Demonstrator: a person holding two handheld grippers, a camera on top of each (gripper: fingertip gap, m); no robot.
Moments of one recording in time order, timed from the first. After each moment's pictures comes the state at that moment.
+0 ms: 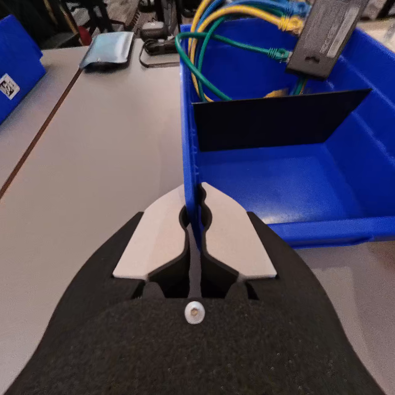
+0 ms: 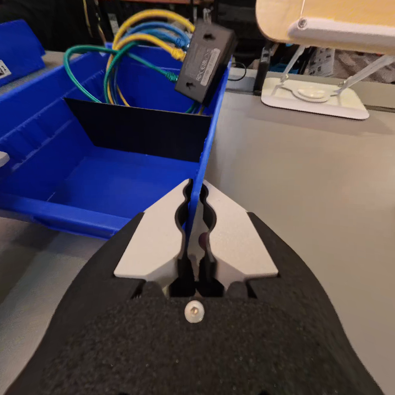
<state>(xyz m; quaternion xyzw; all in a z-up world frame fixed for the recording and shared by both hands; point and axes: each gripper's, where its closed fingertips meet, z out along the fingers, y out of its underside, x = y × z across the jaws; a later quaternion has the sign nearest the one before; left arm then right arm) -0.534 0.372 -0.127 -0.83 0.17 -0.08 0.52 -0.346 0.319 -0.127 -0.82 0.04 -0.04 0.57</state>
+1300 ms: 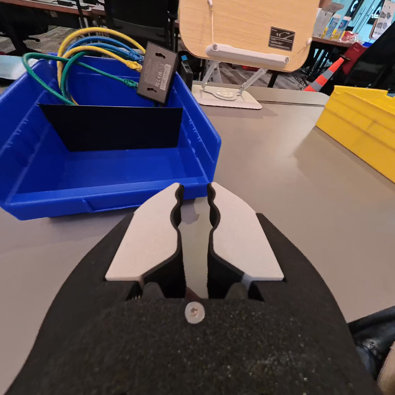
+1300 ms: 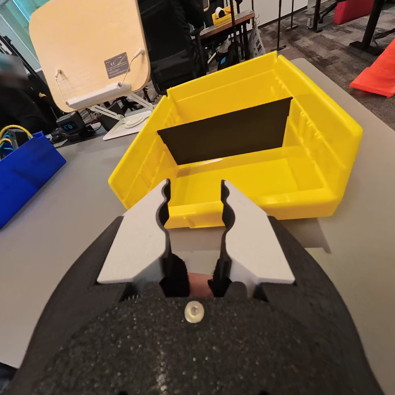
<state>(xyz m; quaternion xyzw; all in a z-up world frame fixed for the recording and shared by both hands) -0.404 0.243 -0.103 -0.78 0.19 -0.22 0.56 0.115 0.089 -0.108 -0.77 0.18 0.06 0.62</state>
